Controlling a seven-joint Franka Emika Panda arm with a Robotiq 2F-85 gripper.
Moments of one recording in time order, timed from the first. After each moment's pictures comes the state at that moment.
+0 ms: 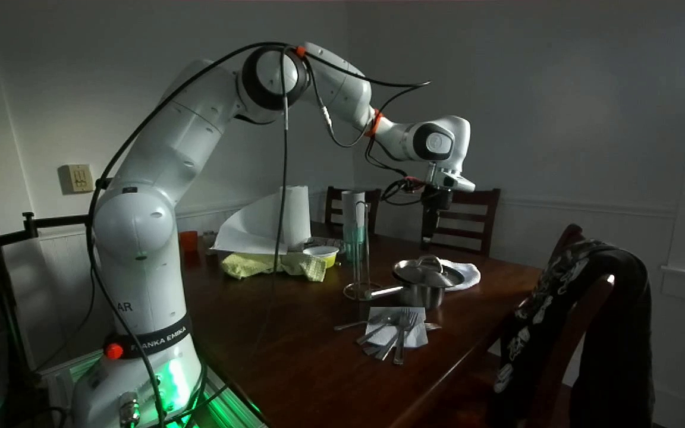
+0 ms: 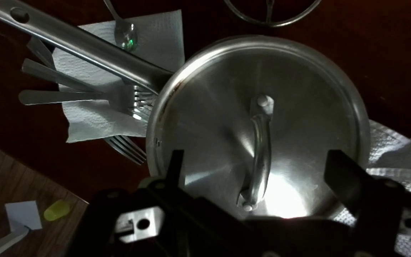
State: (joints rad) arm -0.22 0.60 -0.17 -1.46 0.13 1.82 0.71
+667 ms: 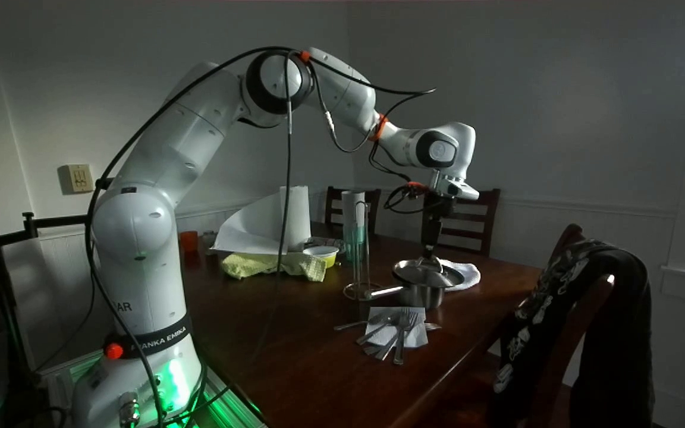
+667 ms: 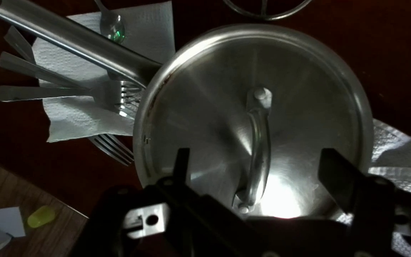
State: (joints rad) arm -0.23 0.62 -0.17 -1.46 0.18 1.85 0.67
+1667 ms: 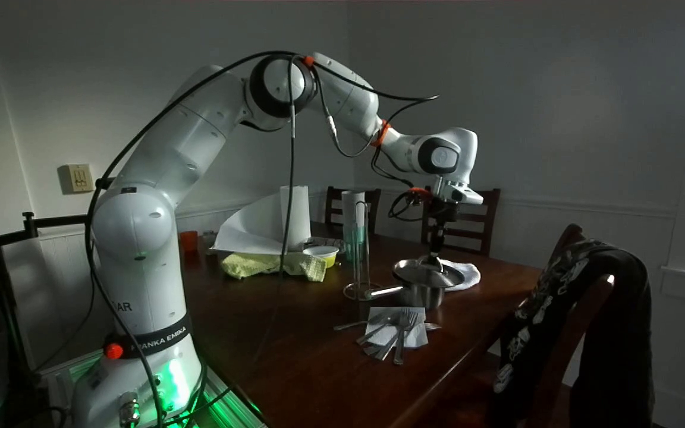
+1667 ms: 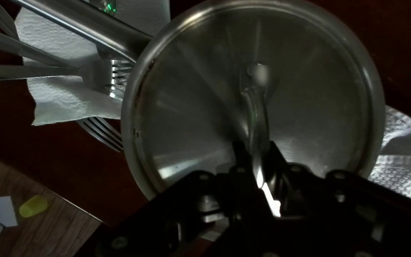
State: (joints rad) arm -0.23 0.65 -0.18 -1.45 0.18 1.90 0.64
